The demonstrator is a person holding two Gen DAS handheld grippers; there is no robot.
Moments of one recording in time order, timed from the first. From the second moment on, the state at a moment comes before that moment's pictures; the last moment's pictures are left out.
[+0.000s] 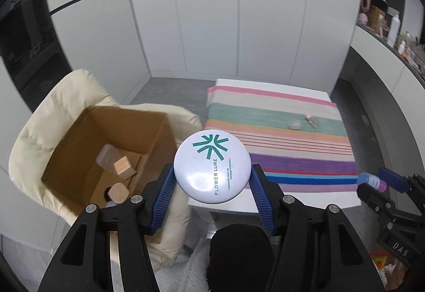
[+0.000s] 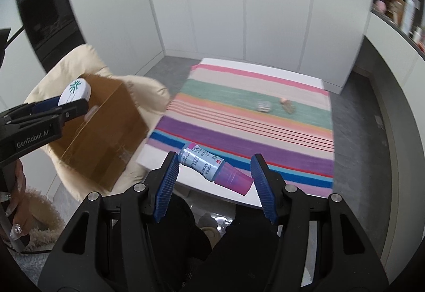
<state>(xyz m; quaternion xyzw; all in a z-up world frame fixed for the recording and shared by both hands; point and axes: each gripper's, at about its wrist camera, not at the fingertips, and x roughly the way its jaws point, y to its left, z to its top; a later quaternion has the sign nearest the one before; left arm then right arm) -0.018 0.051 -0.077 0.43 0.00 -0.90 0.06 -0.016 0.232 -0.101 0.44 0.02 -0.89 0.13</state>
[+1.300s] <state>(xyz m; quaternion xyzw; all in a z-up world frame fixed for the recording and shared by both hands) 0.022 -0.195 -0.141 0.48 0.12 -0.82 0.27 -0.031 -0.101 -0.162 0.44 0.18 -0.79 0.39</state>
